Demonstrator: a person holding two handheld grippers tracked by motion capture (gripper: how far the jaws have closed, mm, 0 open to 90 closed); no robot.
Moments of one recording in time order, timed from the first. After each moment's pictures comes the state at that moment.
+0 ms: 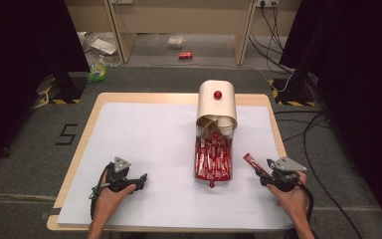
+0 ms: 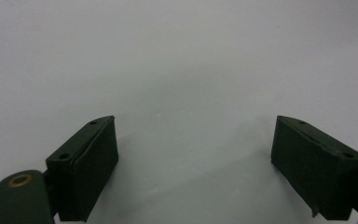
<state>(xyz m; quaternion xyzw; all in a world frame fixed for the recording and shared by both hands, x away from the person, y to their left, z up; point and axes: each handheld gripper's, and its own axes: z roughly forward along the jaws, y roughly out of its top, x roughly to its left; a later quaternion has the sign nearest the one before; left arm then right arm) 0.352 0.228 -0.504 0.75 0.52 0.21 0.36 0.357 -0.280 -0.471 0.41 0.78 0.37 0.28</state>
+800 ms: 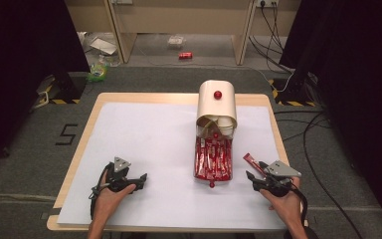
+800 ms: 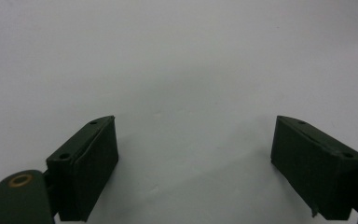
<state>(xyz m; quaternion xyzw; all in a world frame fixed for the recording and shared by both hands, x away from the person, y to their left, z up) 0.352 0.228 -0.504 0.75 0.52 0.21 0.36 0.343 -0.258 -0.469 0.39 0.79 0.40 0.27</state>
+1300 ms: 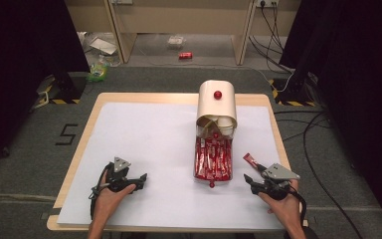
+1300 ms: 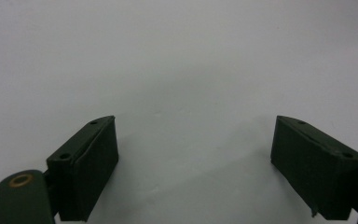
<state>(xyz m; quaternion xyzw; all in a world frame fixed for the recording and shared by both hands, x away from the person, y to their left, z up) 0.352 0.229 -0.504 0.75 0.52 0.21 0.36 0.335 -0.253 -0.469 0.38 0.79 0.40 0.26</state>
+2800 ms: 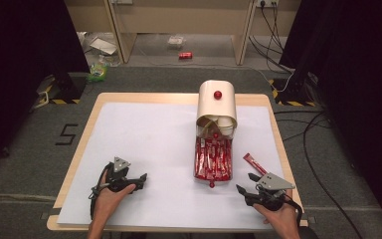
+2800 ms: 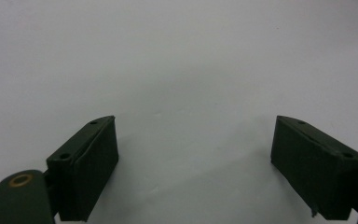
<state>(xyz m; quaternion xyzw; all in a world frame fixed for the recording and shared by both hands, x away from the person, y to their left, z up) 0.352 0.229 -0.504 0.75 0.52 0.21 0.36 0.310 -0.235 -0.470 0.34 0.81 0.42 0.23</state>
